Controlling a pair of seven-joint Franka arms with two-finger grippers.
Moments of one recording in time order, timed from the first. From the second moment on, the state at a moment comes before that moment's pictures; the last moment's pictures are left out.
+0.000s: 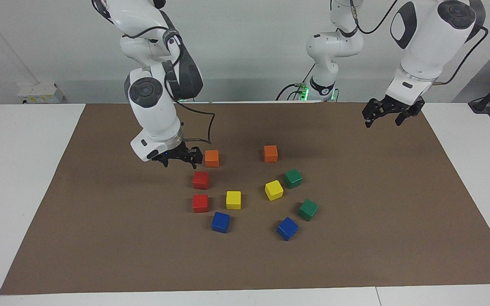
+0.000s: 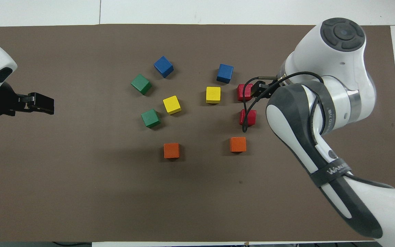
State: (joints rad) left arm 0.02 -0.01 -0.14 -1.67 0.03 1.63 -0.08; right arm 0.16 0.30 0.15 -1.63 0.00 1.85 0.44
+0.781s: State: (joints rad) left arm 0.02 -0.01 -0.18 -1.67 0.03 1.63 -0.18; right arm 0.20 0.30 0.15 -1.79 0.00 2.06 0.48
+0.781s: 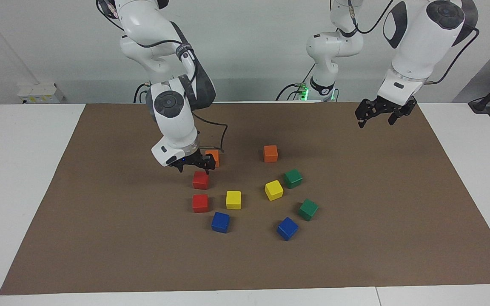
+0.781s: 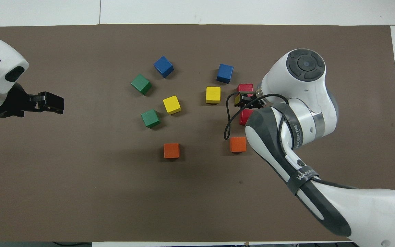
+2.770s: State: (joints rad) left arm -0.28 0.40 -0.19 -1.76 0.04 2.07 -0.77; right arm 0.19 0.34 0.14 -1.76 0.00 2.04 0.50
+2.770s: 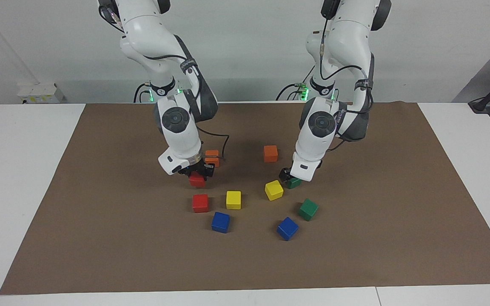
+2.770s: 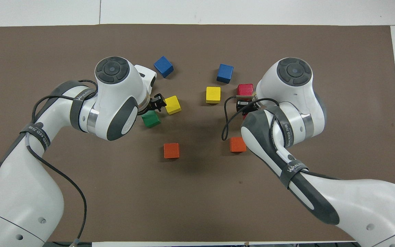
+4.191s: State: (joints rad) left arm -0.28 0.40 -0.19 -1.86 0.04 2.22 -0.85; right arm -0.19 0.28 0.13 -2.02 0.00 2.22 -0.11
